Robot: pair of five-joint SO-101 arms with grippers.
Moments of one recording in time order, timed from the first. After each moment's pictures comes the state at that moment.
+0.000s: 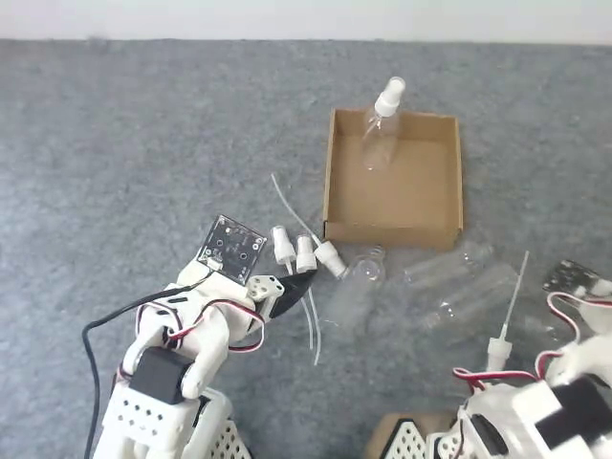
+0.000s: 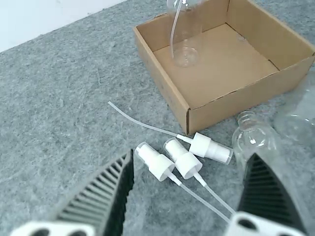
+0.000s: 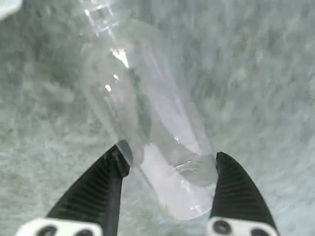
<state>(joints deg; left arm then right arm) 14.9 -83.2 76.3 56.1 -4.7 60.5 -4.6 37.6 55.2 107.8</state>
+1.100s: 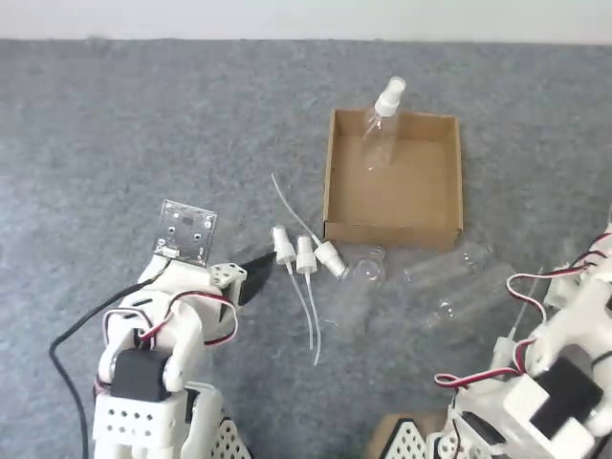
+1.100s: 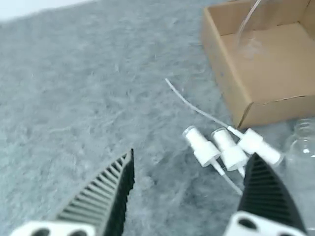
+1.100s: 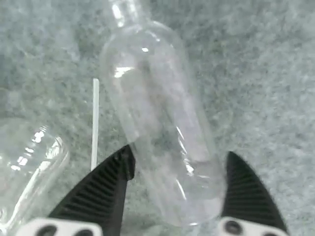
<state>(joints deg) 1.1 -83.2 72.2 63.3 -2.7 42.5 -4.8 35.2 55.9 19.8</state>
